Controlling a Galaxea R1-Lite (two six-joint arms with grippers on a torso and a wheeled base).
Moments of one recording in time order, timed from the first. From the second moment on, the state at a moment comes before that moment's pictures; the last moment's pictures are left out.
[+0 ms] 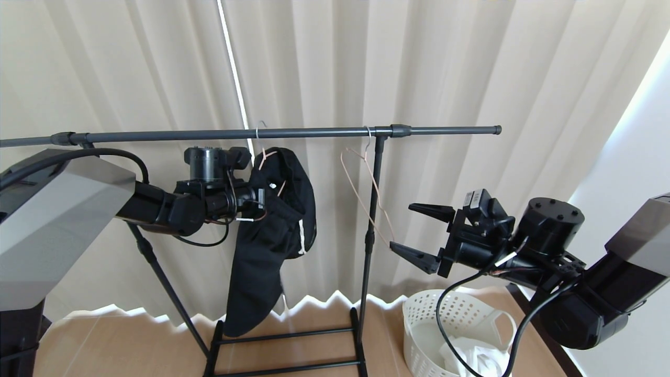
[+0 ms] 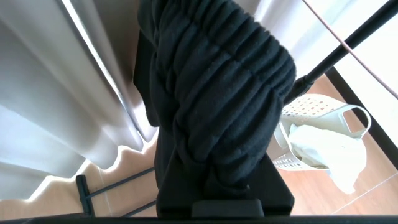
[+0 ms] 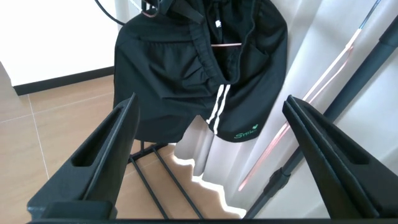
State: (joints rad) left arm -0.18 2.25 -1.43 -0.43 -0.18 0.00; right arm 0.31 2.07 -0.63 -1.43 0.70 -0.15
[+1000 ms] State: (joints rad) left arm -0.18 2.27 -1.43 -0.43 -0.18 0.00; right arm 0.31 2.07 -0.63 -1.43 0.70 -0.15
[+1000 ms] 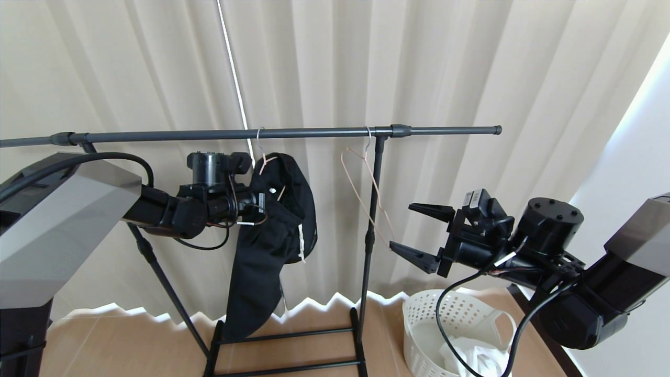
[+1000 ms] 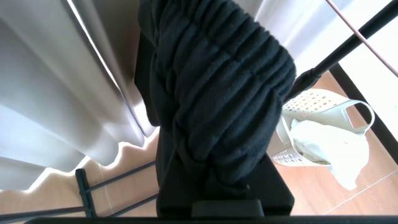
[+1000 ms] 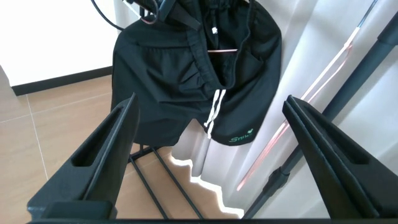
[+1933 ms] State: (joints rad) left arm -0.17 2.10 -1.27 -0.42 -0.18 0.01; right arm 0.31 2.04 -0.62 -1.43 0.64 -0.15
